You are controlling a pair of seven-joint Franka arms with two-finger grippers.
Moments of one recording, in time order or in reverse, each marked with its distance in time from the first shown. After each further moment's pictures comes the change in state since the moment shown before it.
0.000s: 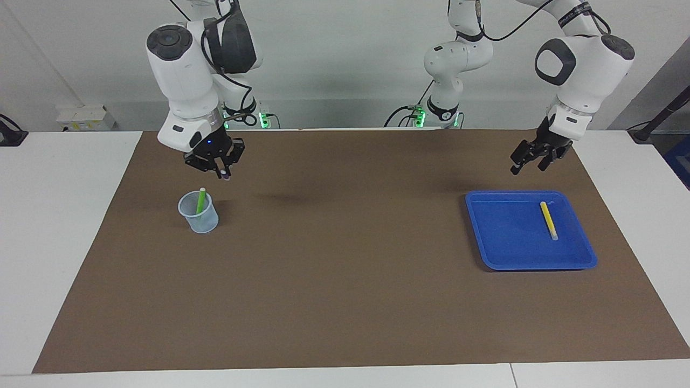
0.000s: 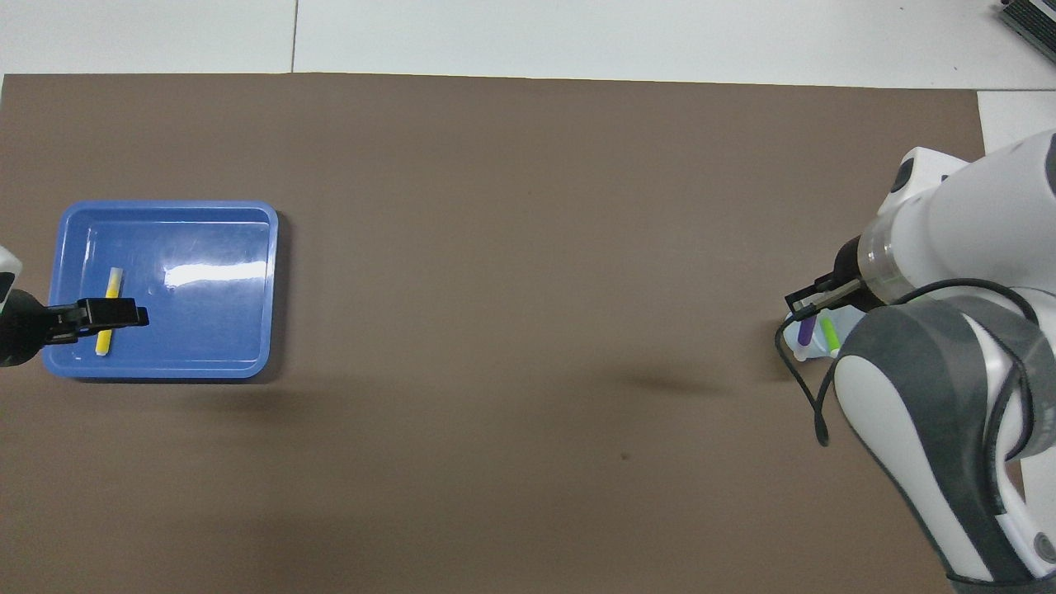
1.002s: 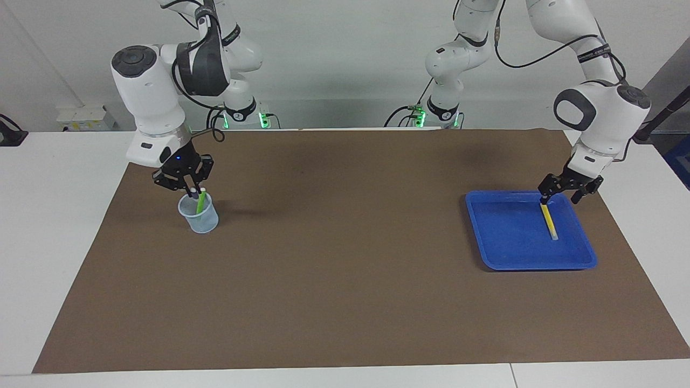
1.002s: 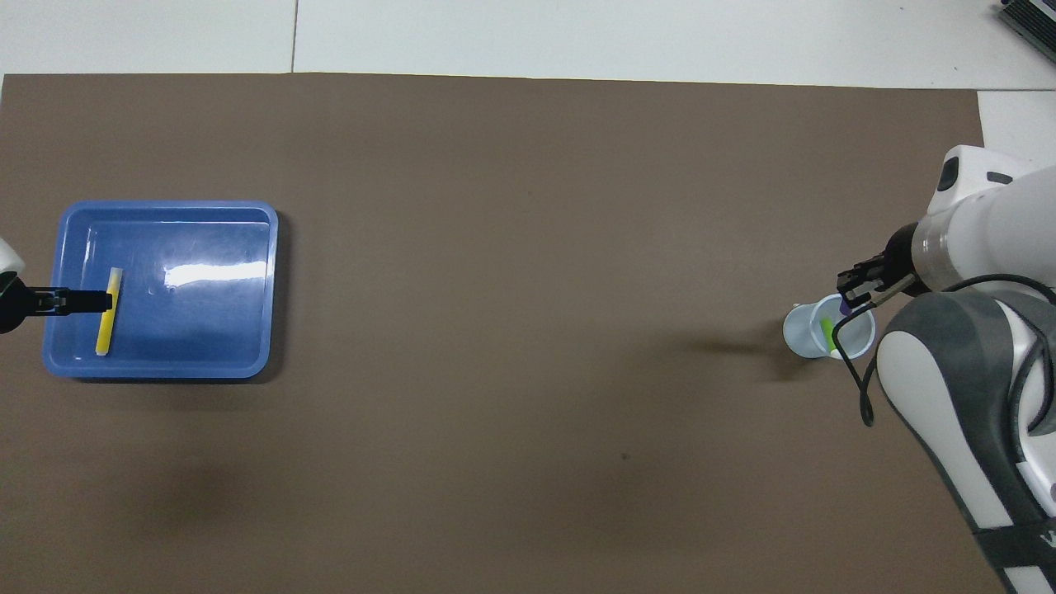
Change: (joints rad) left arm 0.127 0.281 0.002 0.045 0.118 0.286 0.301; right arm -0.113 0.002 -0.001 -0.130 -0.014 0.244 -0.222
